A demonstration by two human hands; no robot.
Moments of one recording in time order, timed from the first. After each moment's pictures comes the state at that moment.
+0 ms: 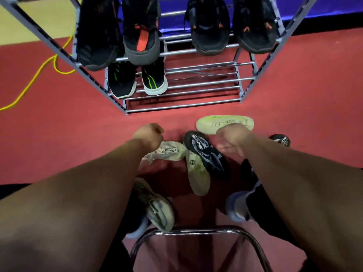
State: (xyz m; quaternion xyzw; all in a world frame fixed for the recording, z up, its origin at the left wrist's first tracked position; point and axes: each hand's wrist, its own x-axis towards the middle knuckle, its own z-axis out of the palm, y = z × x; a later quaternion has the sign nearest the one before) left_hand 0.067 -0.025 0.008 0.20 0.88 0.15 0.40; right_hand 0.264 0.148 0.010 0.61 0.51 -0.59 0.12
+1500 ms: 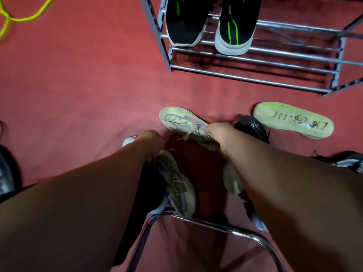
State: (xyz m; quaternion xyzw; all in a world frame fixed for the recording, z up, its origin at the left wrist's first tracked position) left_hand 0.018 -0.160 -0.094 0.00 0.88 0.08 0.47; right_hand 0.112 0.026 -0.111 0.58 0.54 -0.56 0.26
